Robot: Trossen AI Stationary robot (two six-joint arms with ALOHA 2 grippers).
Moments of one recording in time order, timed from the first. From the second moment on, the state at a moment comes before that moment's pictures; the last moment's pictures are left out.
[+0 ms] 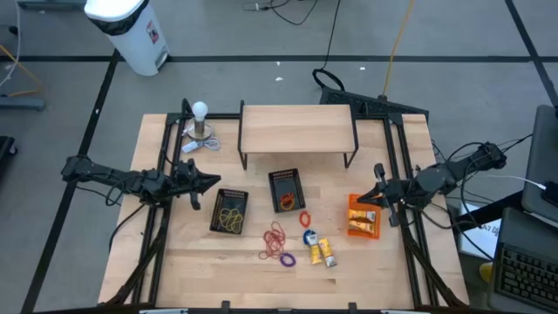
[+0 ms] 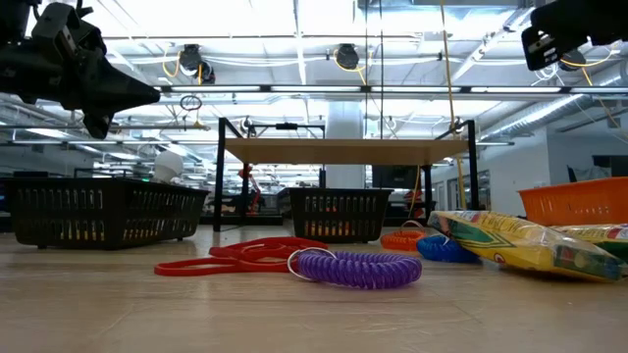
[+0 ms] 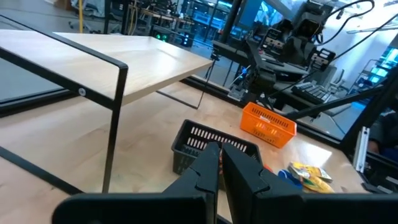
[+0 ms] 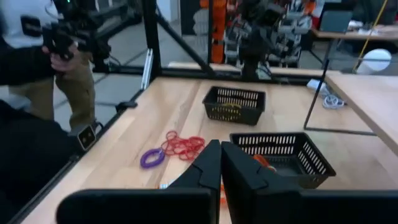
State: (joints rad) left arm -0.24 0.22 0.06 0.11 -0.48 -0.36; right arm 0.43 0.30 0.38 -0.23 0.23 0.07
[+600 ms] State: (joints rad) left arm -0.24 0.22 0.06 0.11 -0.48 -0.35; right arm 0.43 0.00 0.22 -0.14 0.15 -0.02
